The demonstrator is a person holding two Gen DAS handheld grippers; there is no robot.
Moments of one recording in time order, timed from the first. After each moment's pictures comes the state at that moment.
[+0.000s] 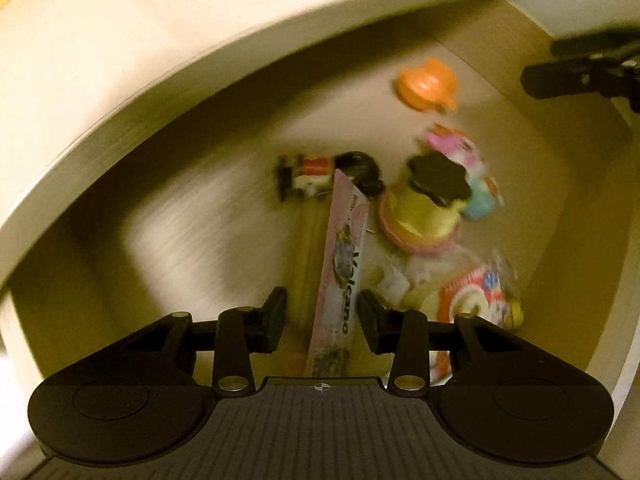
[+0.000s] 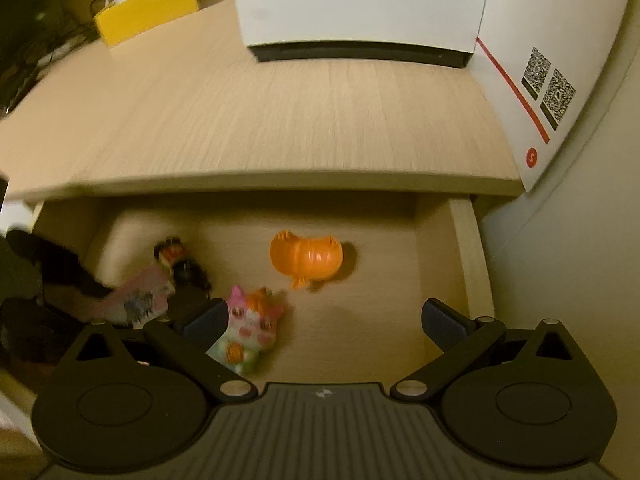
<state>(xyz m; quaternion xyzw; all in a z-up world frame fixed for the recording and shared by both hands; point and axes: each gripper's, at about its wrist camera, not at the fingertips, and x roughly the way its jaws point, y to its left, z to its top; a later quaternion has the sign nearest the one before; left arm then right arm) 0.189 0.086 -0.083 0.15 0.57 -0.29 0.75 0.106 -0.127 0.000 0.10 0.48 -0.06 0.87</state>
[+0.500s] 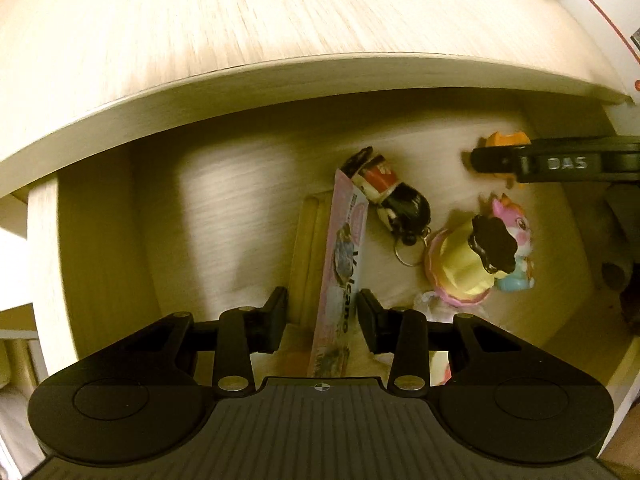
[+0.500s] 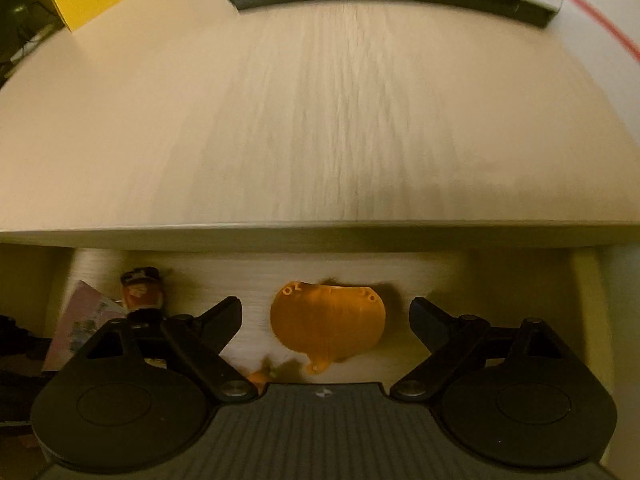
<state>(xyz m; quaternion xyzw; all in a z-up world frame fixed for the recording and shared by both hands) 0.202 0.121 -0.070 0.03 0.61 -0.17 0.77 0.189 -0.129 -0.063 0.11 0.53 -0.06 0.84</state>
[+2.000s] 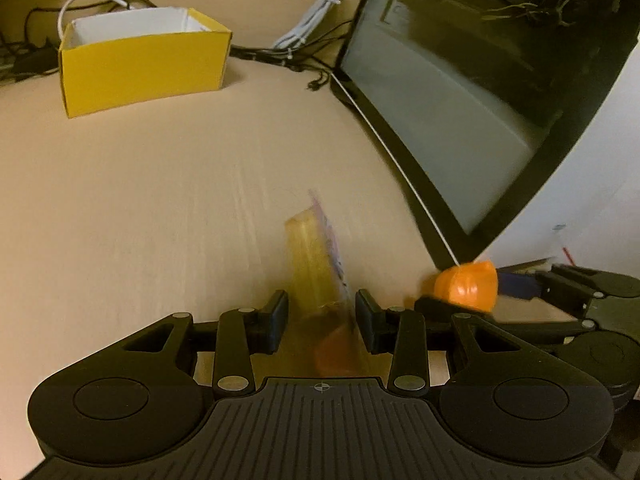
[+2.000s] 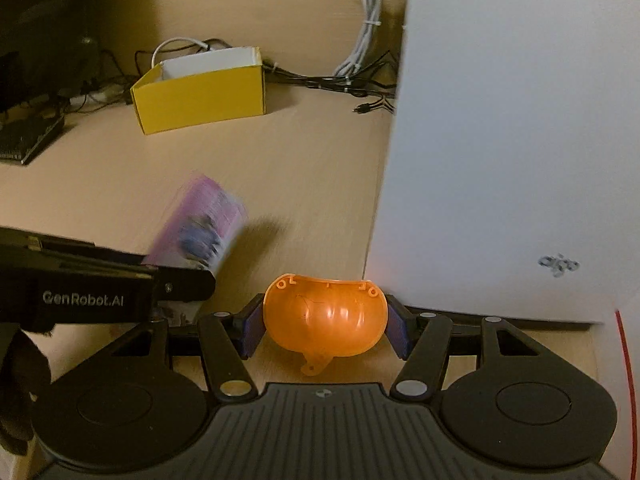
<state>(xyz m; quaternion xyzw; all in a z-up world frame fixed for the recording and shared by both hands) 0.322 0.138 0.030 -0.08 0.42 -0.17 0.89 0.269 -0.073 0.057 0.01 0.39 0.00 0.92</state>
